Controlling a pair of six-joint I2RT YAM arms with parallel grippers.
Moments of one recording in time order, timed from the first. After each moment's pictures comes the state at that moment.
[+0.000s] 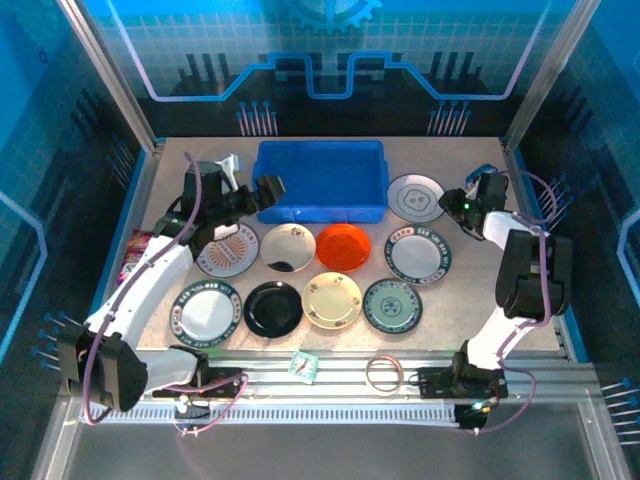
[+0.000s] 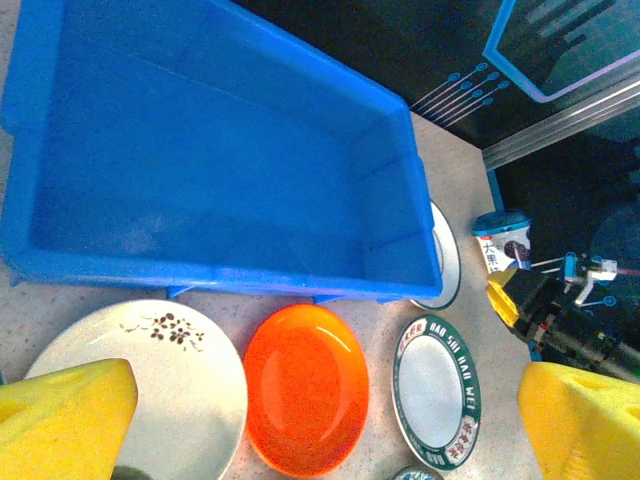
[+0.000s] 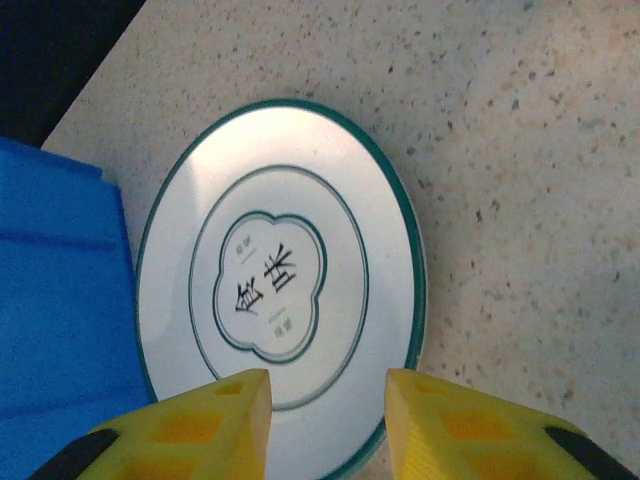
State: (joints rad) left arm -0.22 1.24 1.06 -0.34 0.30 -0.67; right arm -0.20 1.76 1.02 -0.05 -0.32 0.56
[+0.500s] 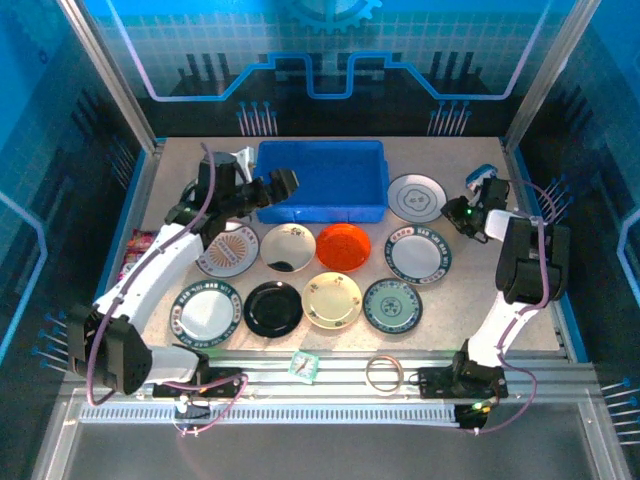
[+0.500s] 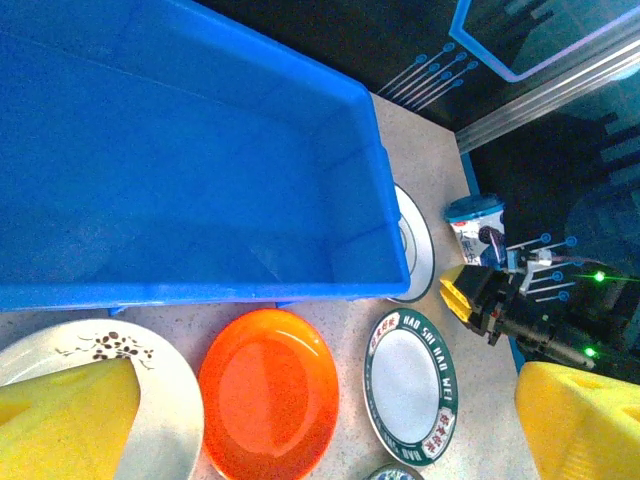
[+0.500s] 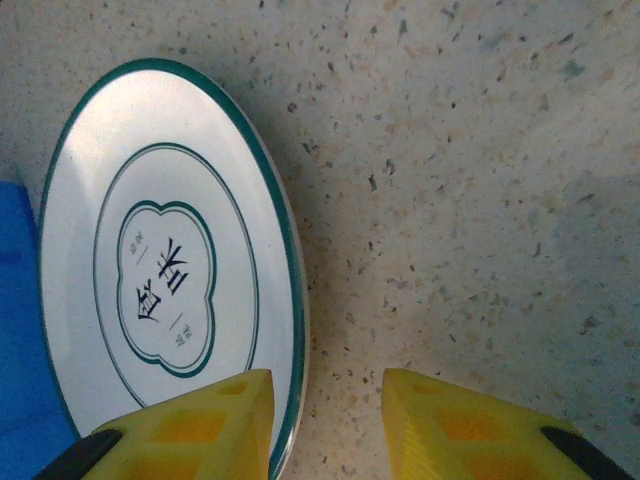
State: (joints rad) left arm -0.28 1.34 1.14 -0.32 0.32 -0.68; right arm -0.24 1.88 1.05 -0.09 -0.36 0.59
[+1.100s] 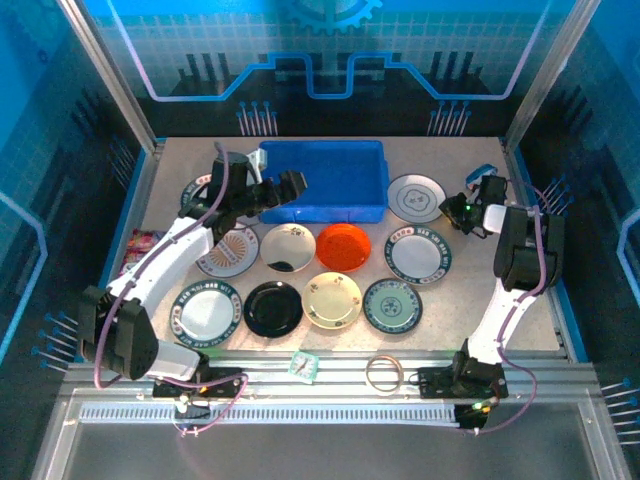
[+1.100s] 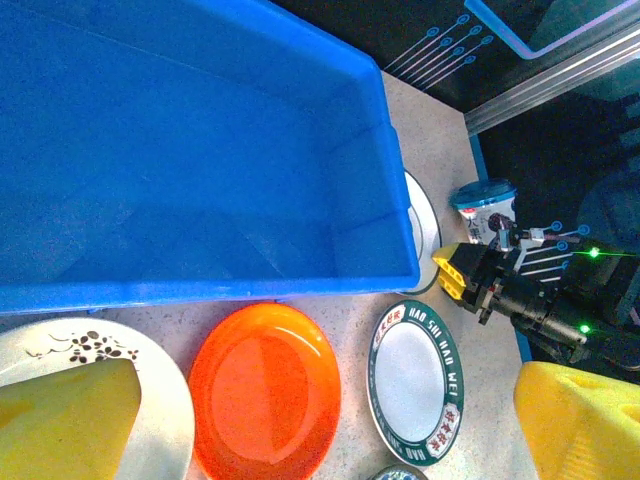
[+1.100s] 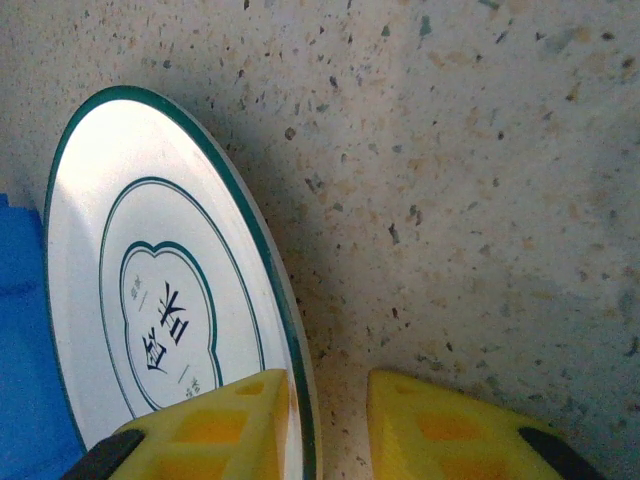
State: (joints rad) left arm -0.31 1.42 1.14 -0.27 0.32 -0.69; right arm -0.24 2.00 1.14 -0.08 -0.45 0.67
